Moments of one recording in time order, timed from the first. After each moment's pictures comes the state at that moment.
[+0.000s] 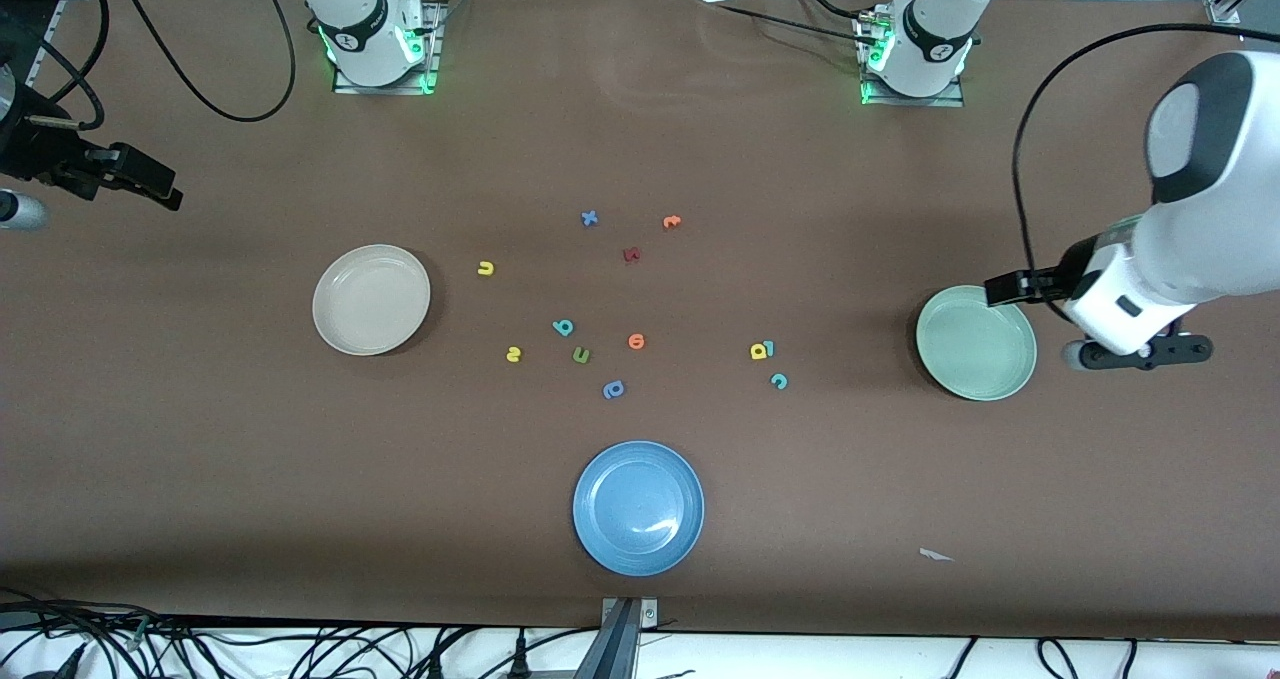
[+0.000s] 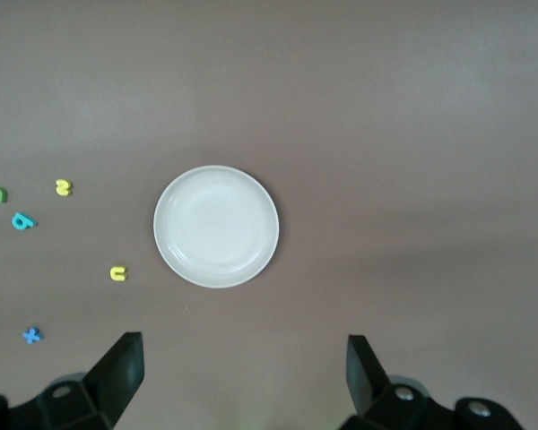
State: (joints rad) left arm -0.09 0.34 -0.03 -1.42 -0.02 1.55 -0.26; right arm -0.01 -0.01 0.00 -1.64 -0.01 1.56 0.10
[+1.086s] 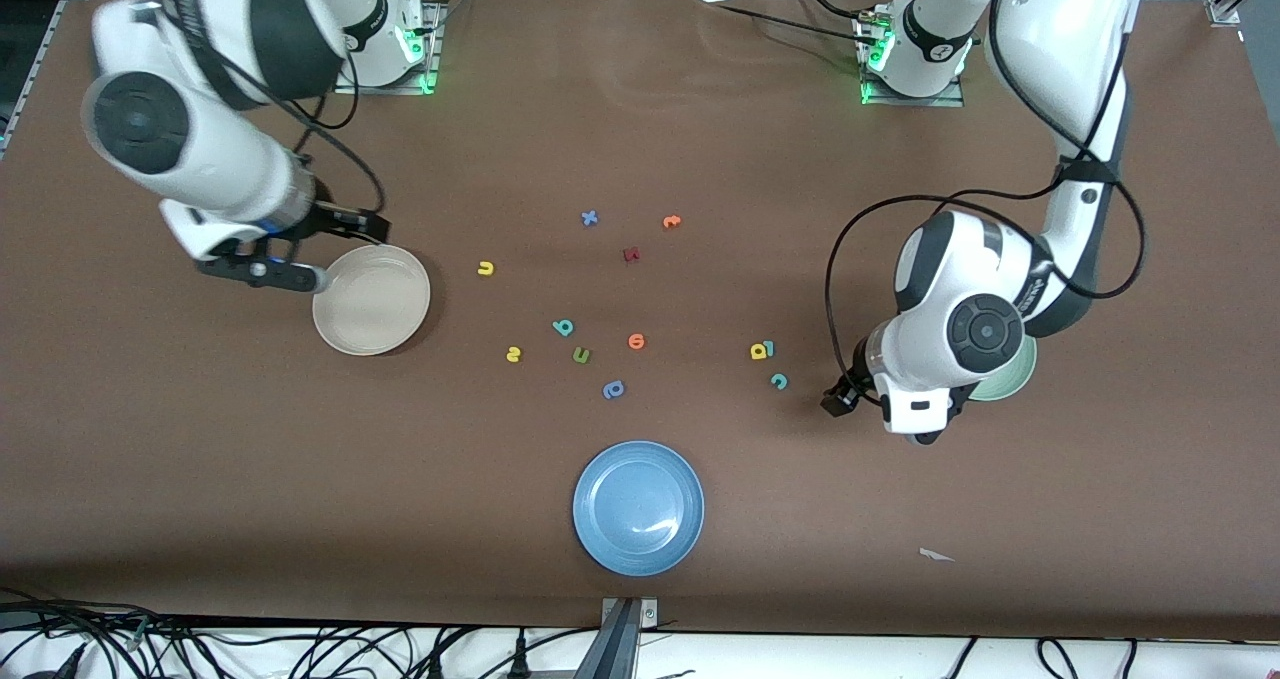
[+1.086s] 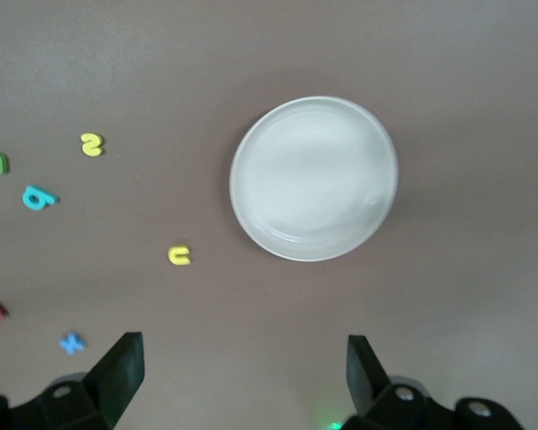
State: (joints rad) left arm -0.27 0.66 -0.03 -1.43 -0.12 2.00 -1.14; right arm 0.32 0.16 0.02 -1.80 -0.01 1.75 0.56
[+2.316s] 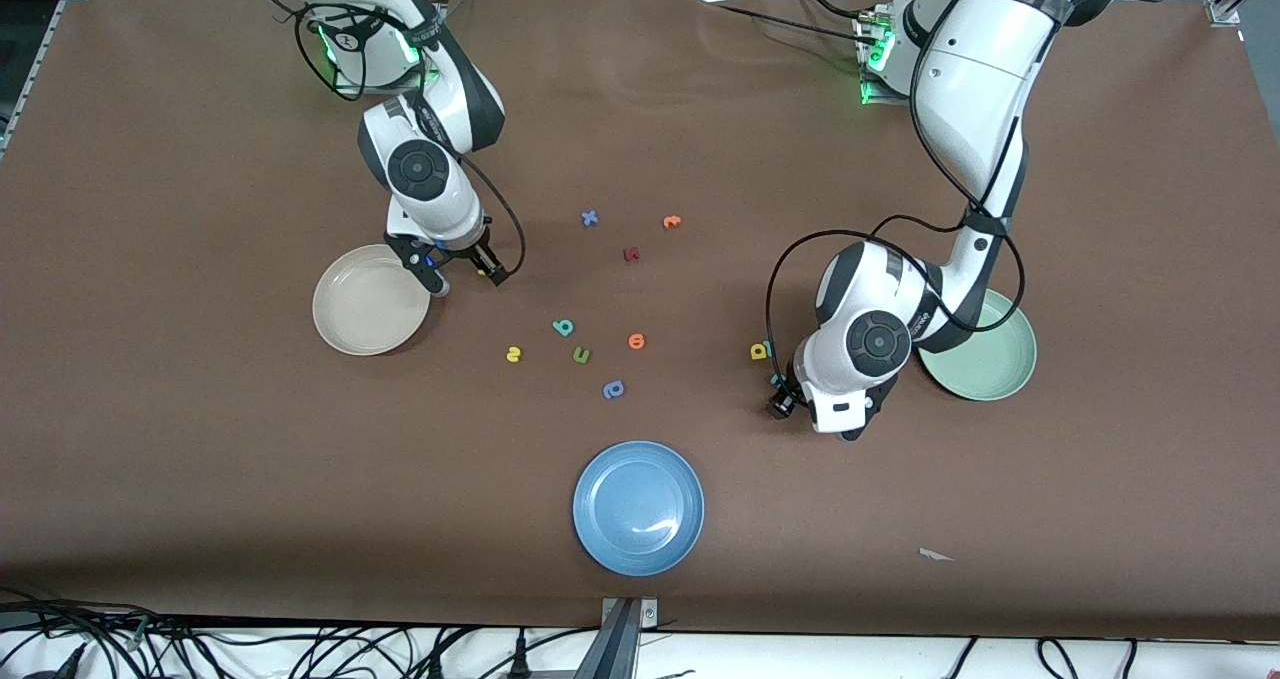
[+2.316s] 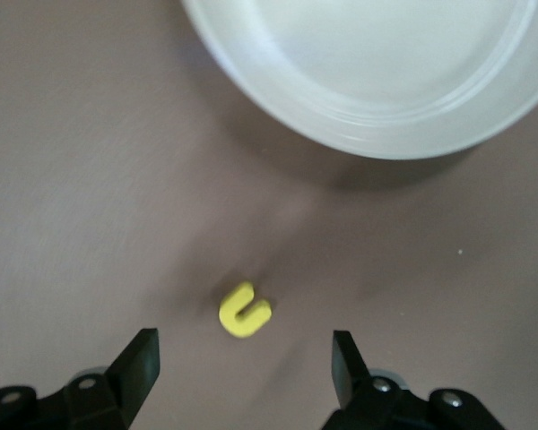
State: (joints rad) left arm -0.36 0.81 -0.03 -1.47 -0.12 2.21 -1.24; right arm 0.50 0.35 0.01 -2.23 -0.01 2.48 1.47
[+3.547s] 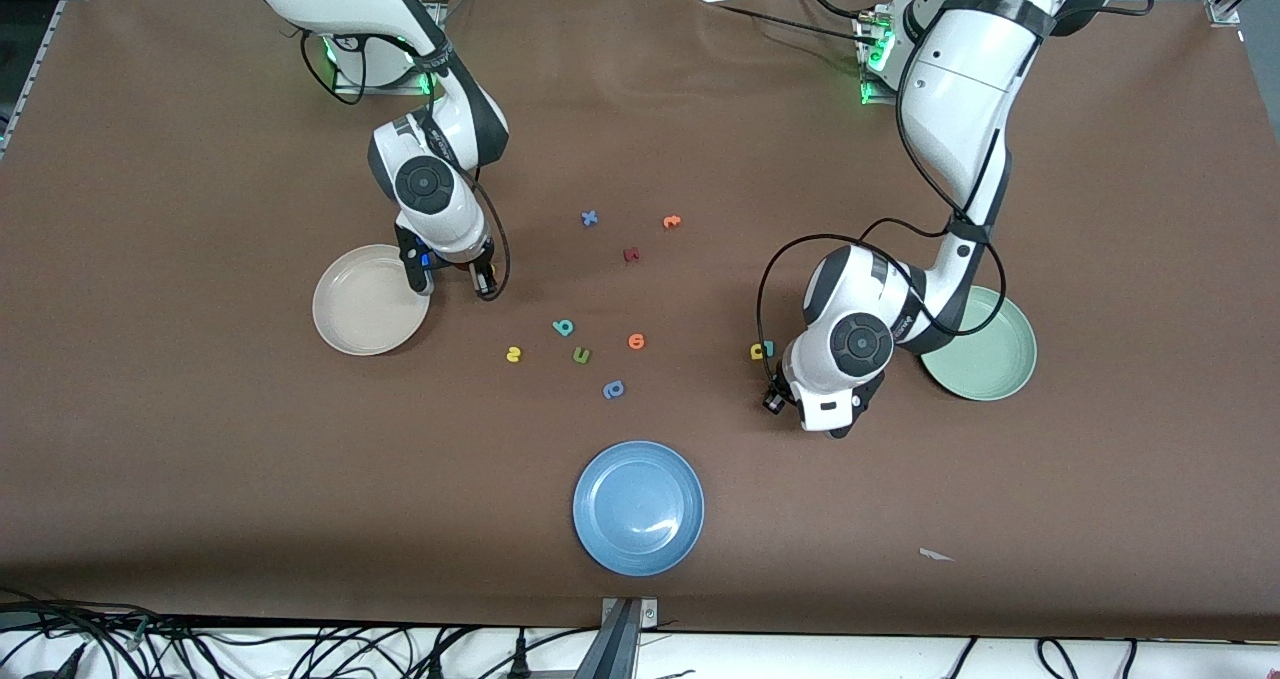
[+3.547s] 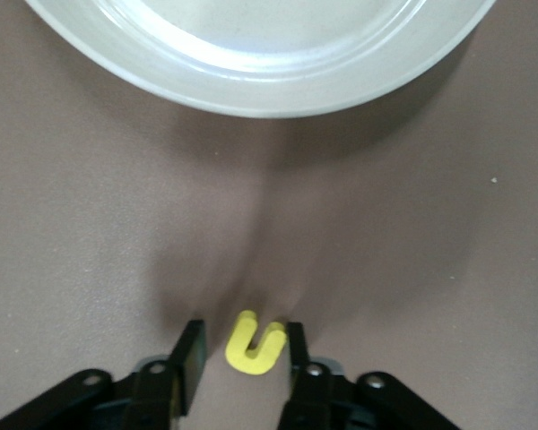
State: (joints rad) left arm -0.37 0.84 -0.03 -1.47 -0.12 2.23 -1.26; right arm 0.51 0.42 0.01 -2.23 -0.01 2.57 1.76
